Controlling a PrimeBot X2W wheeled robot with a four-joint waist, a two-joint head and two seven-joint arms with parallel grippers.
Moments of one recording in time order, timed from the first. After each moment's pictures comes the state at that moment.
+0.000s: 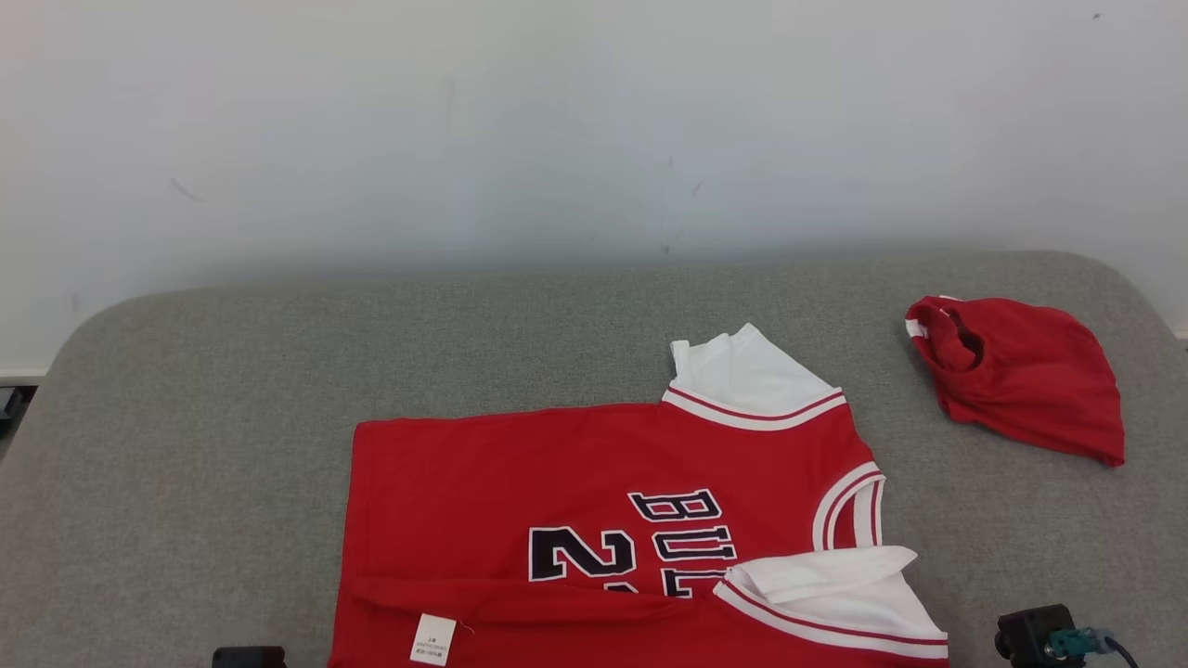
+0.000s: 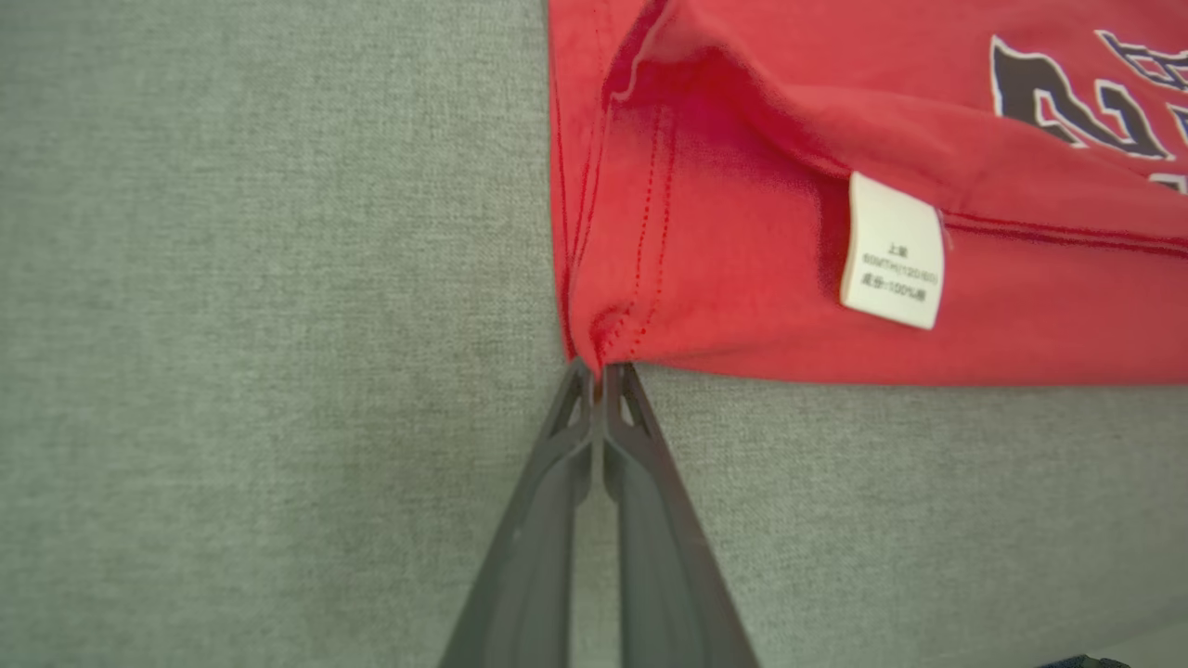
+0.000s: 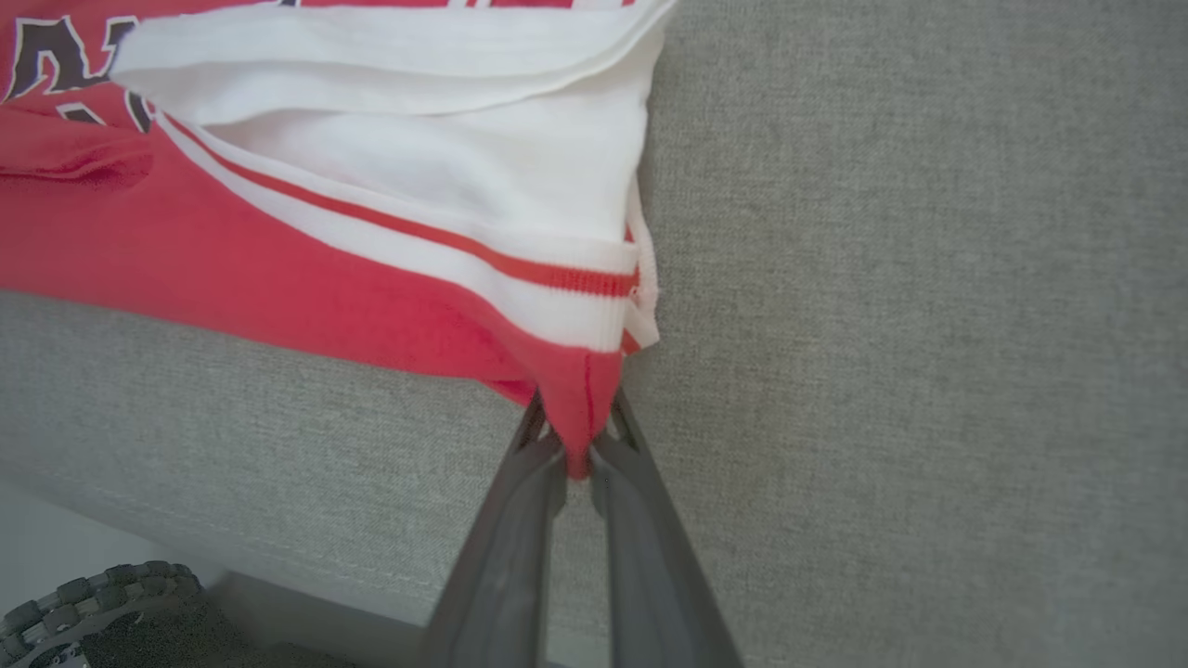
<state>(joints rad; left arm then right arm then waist) -0.15 0.22 -0.41 0.71 -0.42 -0.08 0.05 0.01 -0.39 0.37 0.41 0.68 0.08 0.21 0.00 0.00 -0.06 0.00</state>
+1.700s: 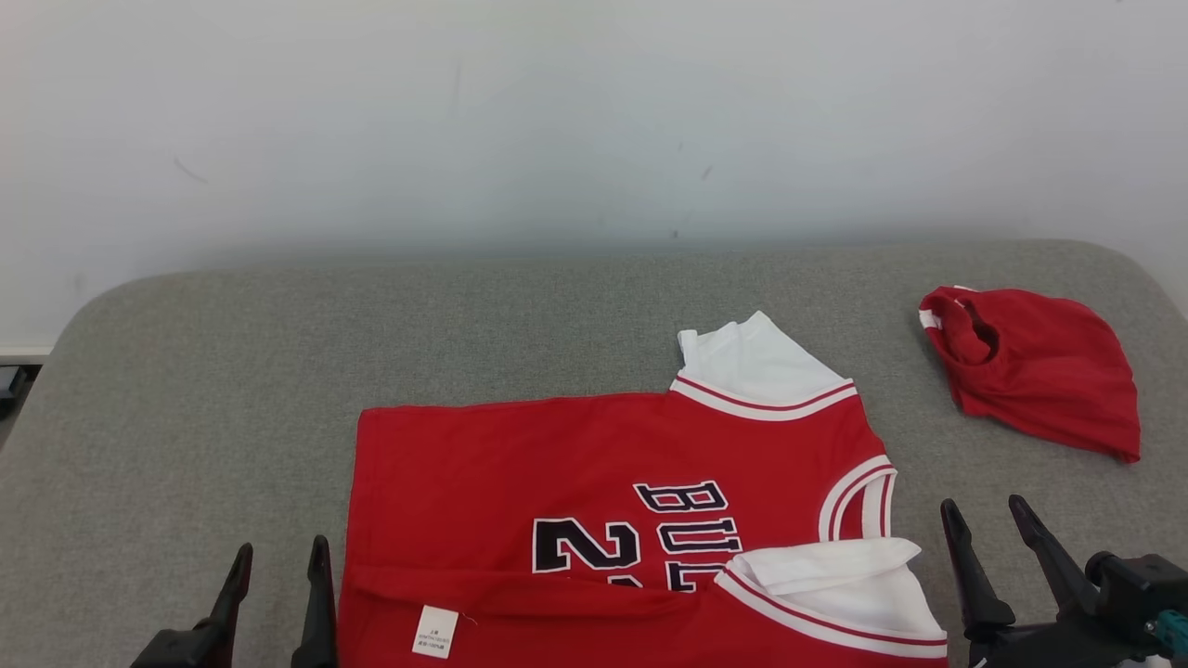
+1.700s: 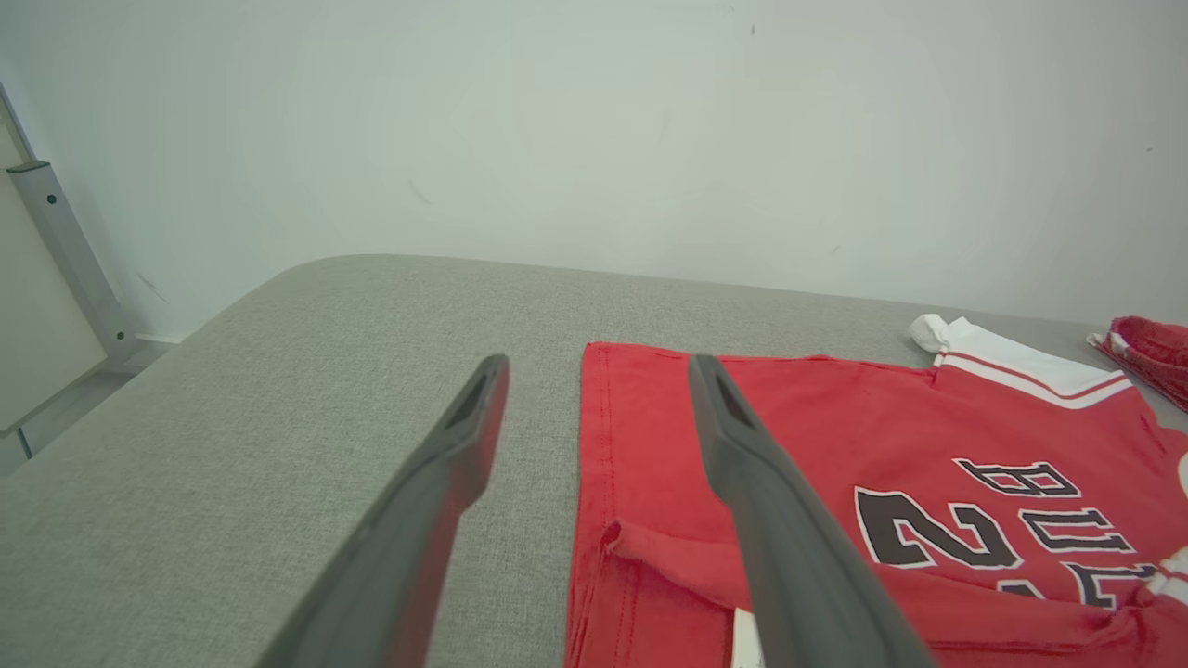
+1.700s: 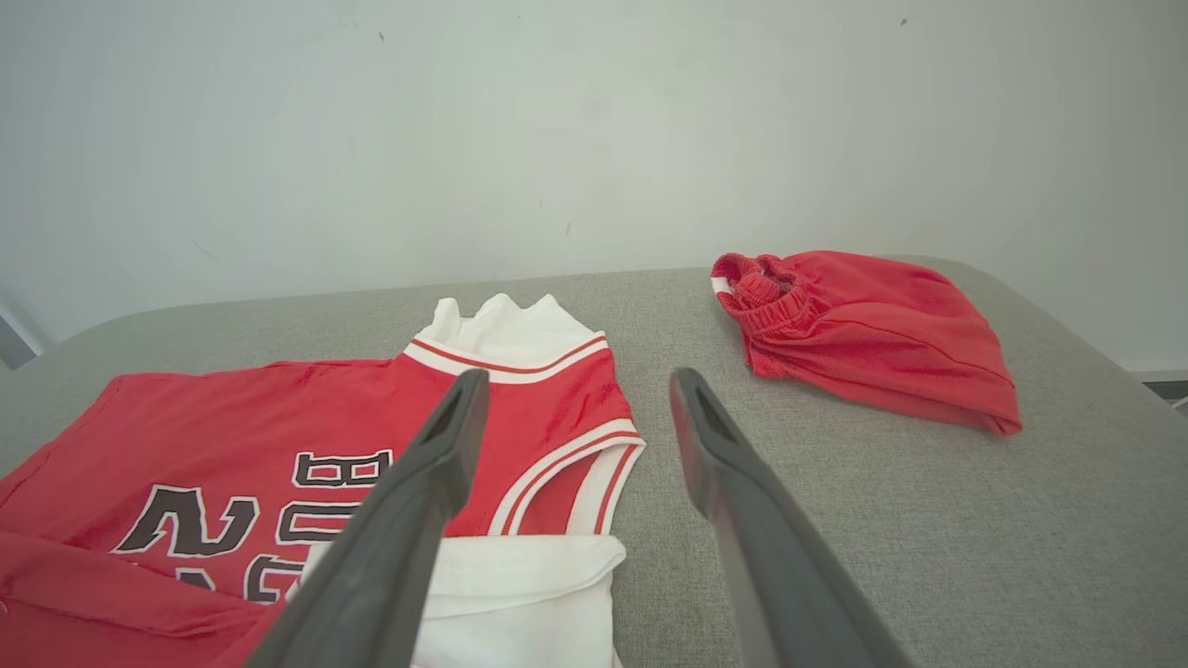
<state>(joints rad) 0.02 0.17 -0.23 0.18 -0.26 0.12 -0.21 0.08 -0.35 0.20 0.07 0.56 -0.11 -0.17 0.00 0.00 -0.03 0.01</state>
